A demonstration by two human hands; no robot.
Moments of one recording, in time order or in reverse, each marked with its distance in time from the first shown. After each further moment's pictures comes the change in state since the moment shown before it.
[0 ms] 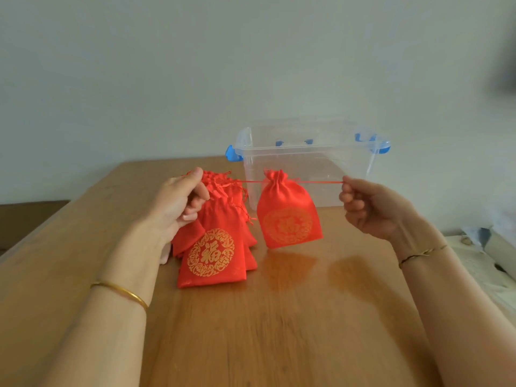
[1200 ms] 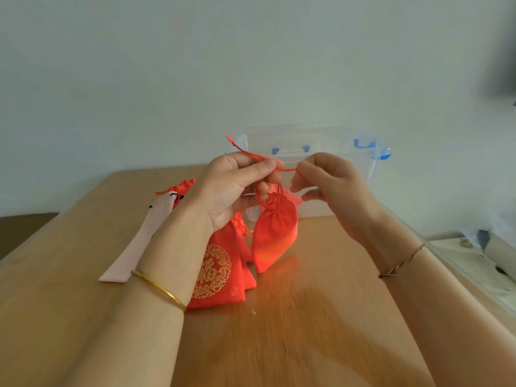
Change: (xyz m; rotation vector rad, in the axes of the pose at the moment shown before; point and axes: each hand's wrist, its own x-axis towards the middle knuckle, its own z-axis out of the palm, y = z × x) left_hand 0.004 0.036 0.073 -0.070 -0.349 0.088; right_hand -0.002 -0.008 0.066 -0.496 -0.046 -0.565
